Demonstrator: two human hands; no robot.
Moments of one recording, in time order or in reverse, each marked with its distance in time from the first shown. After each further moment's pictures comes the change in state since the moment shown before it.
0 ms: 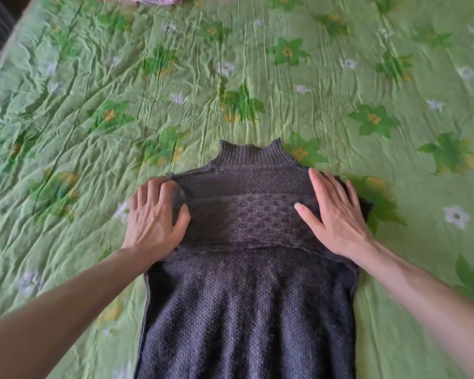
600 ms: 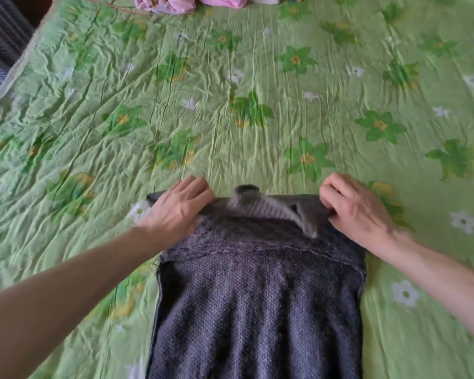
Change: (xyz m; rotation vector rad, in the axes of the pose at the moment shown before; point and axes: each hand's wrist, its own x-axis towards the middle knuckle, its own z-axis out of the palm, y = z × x) left_hand 0.031 -0.002 -0.012 0.048 -0.027 0.621; right_hand 0.015 0.000 -0.040 -0.079 0.231 -0.424
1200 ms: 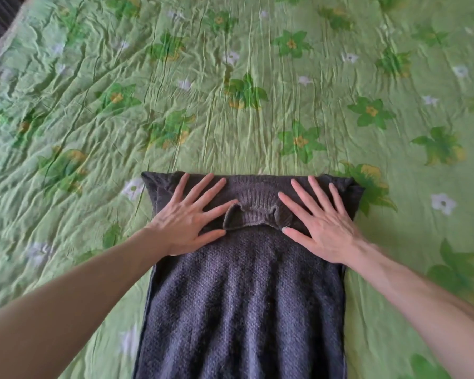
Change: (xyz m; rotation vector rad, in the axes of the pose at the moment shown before) left_hand -0.034 0.039 0.034 0.205 -0.315 0.011; right_hand -0.056 -0.040 0.032 -0.135 -0.435 0.111
